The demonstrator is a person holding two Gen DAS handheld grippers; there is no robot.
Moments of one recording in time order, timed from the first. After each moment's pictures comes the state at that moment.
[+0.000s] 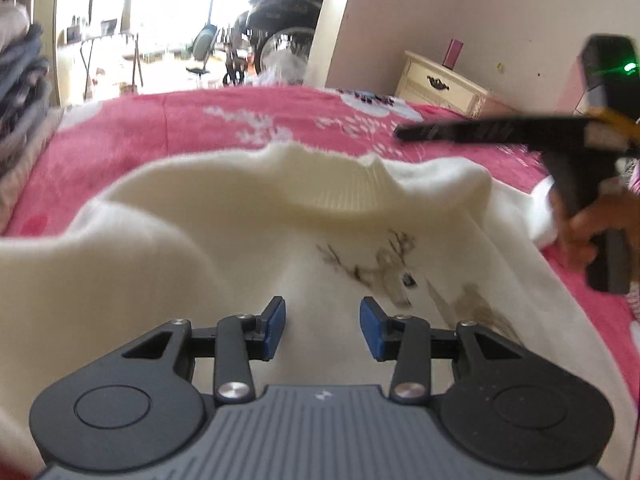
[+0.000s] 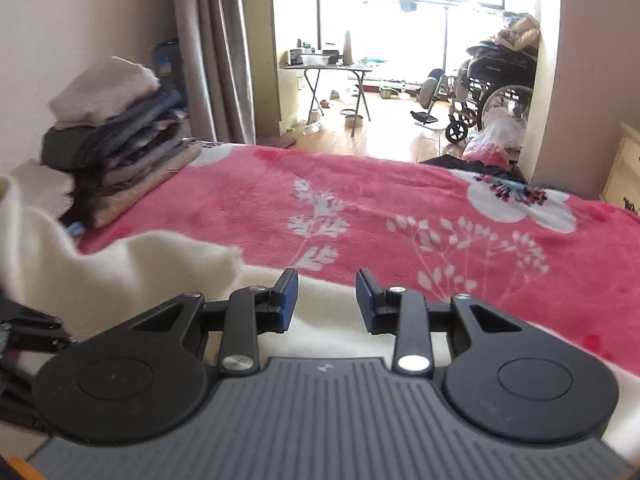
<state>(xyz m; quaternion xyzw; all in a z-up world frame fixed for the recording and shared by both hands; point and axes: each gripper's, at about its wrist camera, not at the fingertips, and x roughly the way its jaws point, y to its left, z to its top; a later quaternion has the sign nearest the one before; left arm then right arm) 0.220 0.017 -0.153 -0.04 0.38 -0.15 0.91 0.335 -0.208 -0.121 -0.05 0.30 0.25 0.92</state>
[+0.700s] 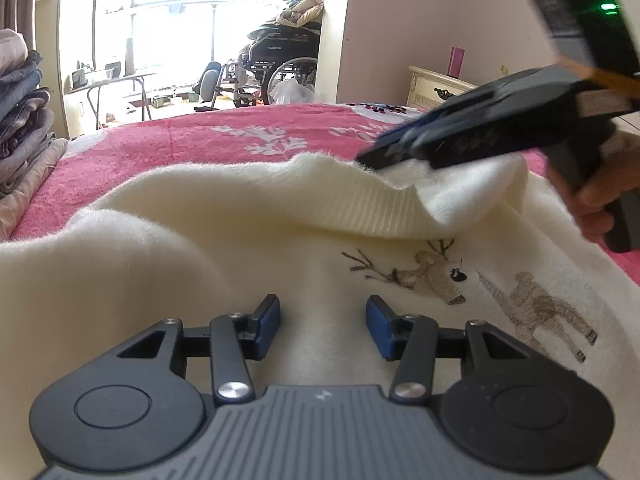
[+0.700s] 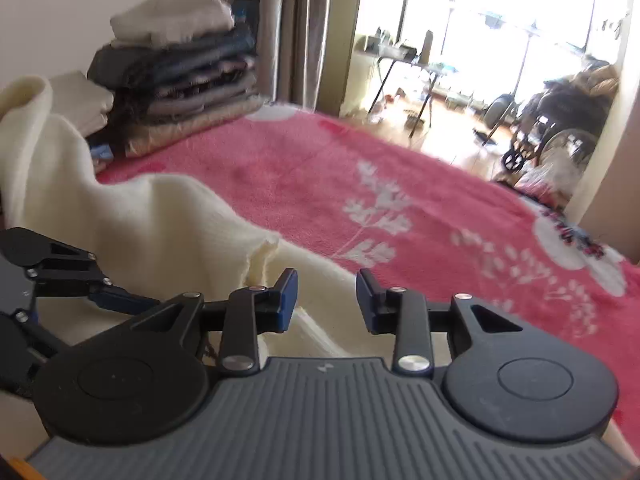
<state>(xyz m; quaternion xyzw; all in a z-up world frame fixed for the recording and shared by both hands) 0.222 0.008 -0.193 0.01 0.33 -0.13 0.93 0.347 -0.162 -0.145 -0.17 0.30 0.34 0.88</state>
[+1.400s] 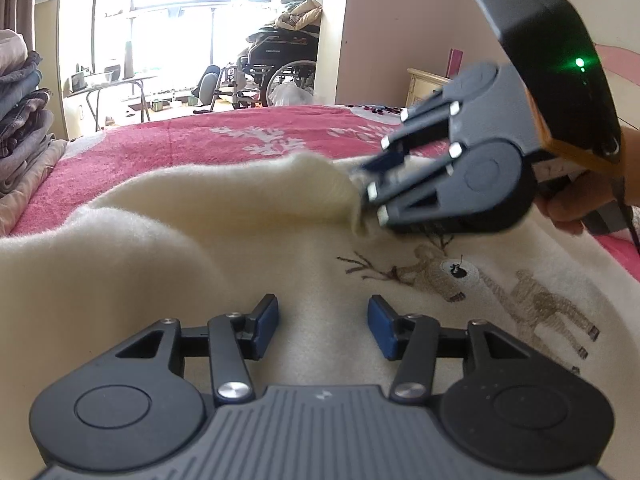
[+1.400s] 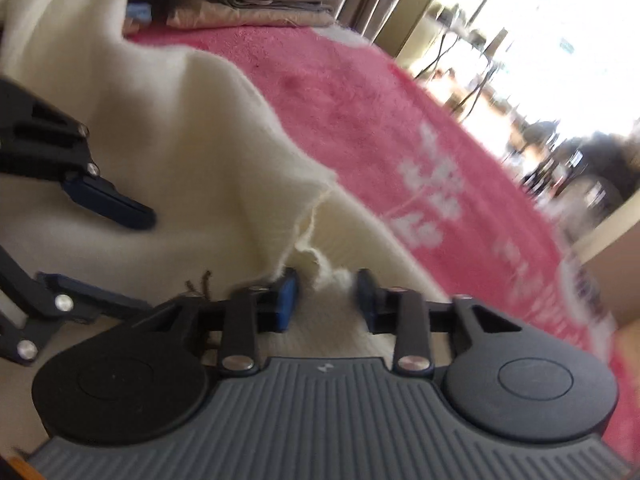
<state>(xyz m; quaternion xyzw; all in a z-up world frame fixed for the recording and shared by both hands) 0.223 0.010 -0.196 0.01 0.33 -0.13 0.94 0.333 -0.111 -0.179 -0.37 0.27 0.33 0.82</state>
